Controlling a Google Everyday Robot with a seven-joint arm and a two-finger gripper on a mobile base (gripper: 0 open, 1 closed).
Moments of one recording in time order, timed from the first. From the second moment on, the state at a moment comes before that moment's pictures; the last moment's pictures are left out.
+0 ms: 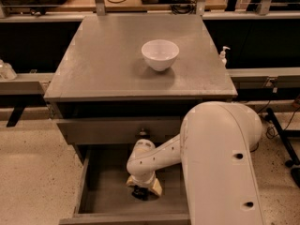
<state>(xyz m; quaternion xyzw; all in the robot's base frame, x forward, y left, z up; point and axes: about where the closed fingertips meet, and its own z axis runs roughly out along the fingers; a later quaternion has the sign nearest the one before) 0.512 0.015 0.340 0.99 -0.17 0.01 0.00</state>
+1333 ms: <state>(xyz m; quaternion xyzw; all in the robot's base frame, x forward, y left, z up) 0.507 0.015 0.353 0.98 -0.18 0.02 -0.05</state>
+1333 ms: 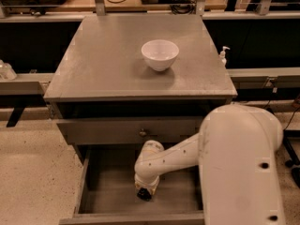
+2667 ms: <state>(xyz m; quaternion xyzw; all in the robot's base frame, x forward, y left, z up) 0.493 0.014 0.472 0.95 -0.17 0.10 -0.23</state>
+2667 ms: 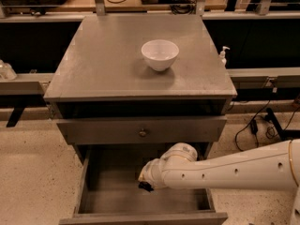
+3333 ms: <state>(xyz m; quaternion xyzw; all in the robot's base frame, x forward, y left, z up) 0.498 0.007 0.513 0.96 -0.17 0.13 -0.19</state>
